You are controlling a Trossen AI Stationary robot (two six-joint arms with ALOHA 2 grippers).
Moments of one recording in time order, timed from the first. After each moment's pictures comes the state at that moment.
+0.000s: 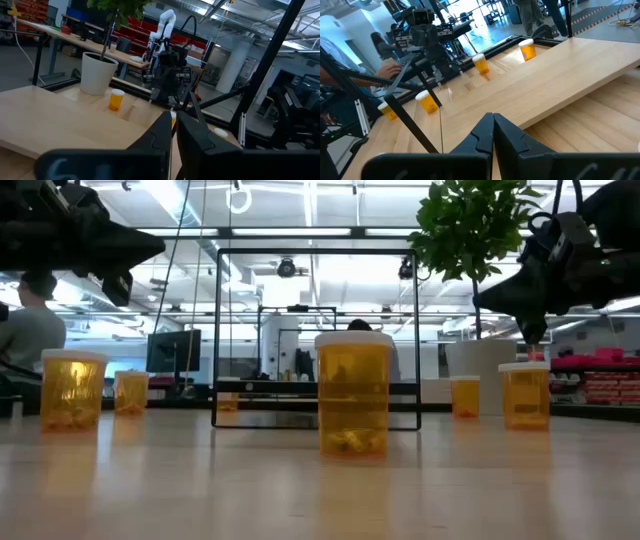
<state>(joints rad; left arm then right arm) -0.08 0.02 0.03 0.12 -0.22 -0.33 -0.04 0.44 0.01 0.34 0.18 0.44</state>
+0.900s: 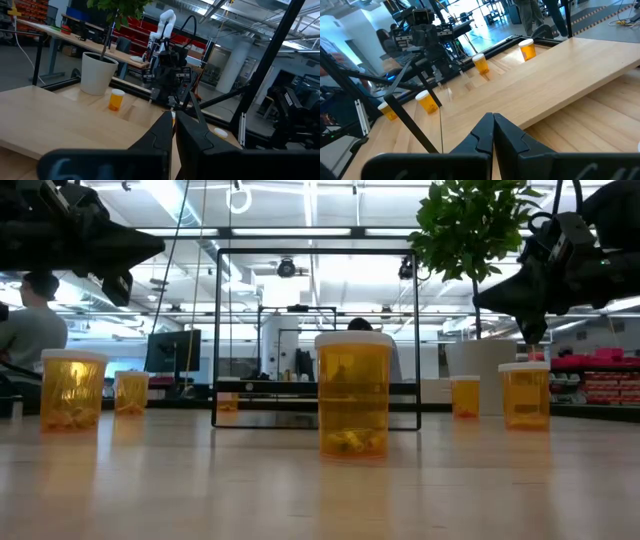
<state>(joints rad) -0.08 0.02 0.03 0.12 -0.22 -0.33 -0.04 0.44 0.01 0.34 0.18 0.44</state>
